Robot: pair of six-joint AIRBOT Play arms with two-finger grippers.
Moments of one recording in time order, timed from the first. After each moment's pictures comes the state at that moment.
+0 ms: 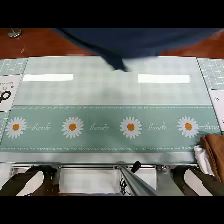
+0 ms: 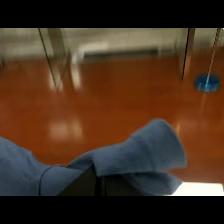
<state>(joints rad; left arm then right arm) 0.17 -0.97 1.79 0.90 -1.10 -1.09 -0.33 -0.97 1.79 -1.03 1.06 1.34</state>
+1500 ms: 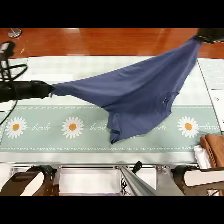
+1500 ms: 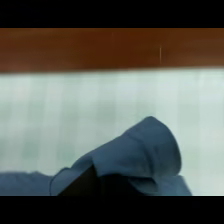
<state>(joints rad) 0.04 -0.88 0.92 1.02 -1.02 -1.19 -0.18 -1.62 1.94 -1.22 1.10 1.42</state>
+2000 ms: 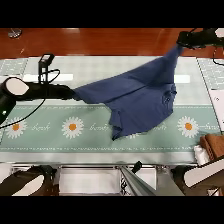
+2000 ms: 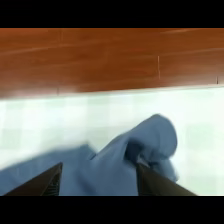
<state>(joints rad) -0.12 -1.11 0.89 1.02 -0.84 -1.15 -0.15 -1.80 1.94 -1.25 0.97 1.45</state>
